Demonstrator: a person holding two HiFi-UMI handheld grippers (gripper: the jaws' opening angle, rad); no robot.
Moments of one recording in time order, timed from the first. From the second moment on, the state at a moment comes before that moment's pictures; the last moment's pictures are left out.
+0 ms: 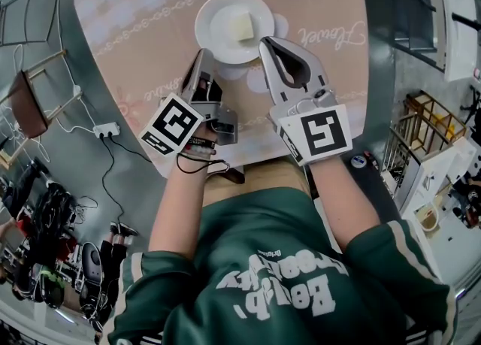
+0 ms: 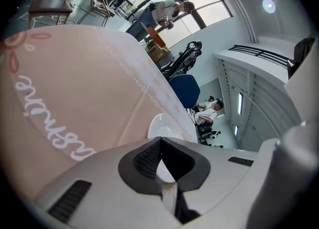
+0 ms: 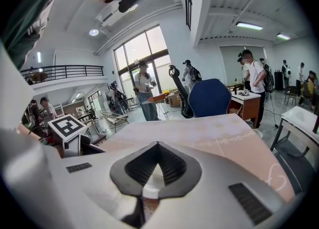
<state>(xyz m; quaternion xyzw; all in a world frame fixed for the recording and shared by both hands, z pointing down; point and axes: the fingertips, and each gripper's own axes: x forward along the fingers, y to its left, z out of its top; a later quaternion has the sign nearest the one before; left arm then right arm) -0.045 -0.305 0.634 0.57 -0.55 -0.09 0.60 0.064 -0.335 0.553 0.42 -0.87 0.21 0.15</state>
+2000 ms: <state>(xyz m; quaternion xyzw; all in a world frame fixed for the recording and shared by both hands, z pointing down) -0.033 -0.275 0.330 0.86 -0.49 0.14 0.02 0.018 -0.271 0.322 0.41 -0.90 0.04 0.11</state>
